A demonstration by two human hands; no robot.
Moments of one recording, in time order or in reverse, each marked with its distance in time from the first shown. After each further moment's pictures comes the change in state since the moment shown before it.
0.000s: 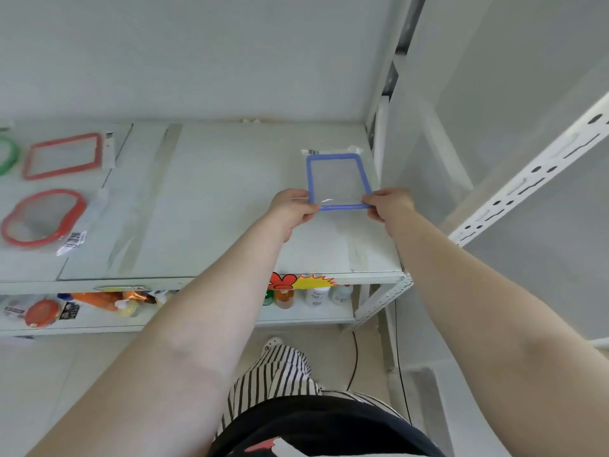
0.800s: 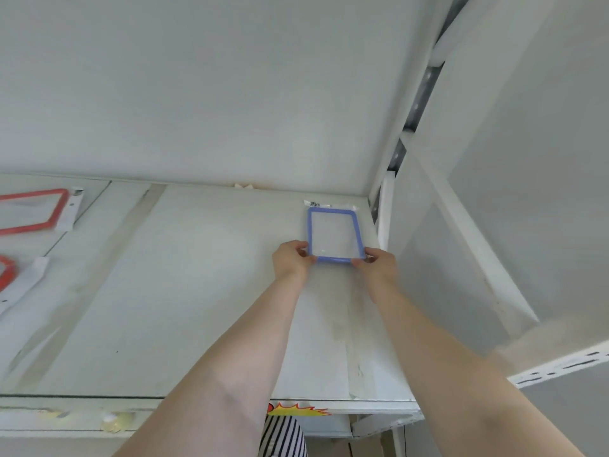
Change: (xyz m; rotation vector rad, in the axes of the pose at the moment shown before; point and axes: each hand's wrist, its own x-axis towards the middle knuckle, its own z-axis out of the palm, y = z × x) left_hand 0.165 -0.014 0.034 0.385 0.322 0.215; right_hand 0.147 0.023 0.056 -0.152 0.074 -0.265
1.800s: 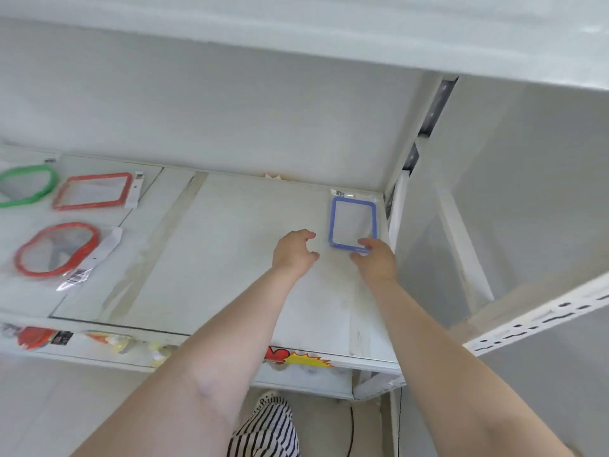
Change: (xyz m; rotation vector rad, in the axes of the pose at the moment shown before) left_hand -0.074 0.032 -0.076 0.422 -0.104 0.155; right_hand -0.077 -0.052 -0.025 -0.295 -0.141 -0.166
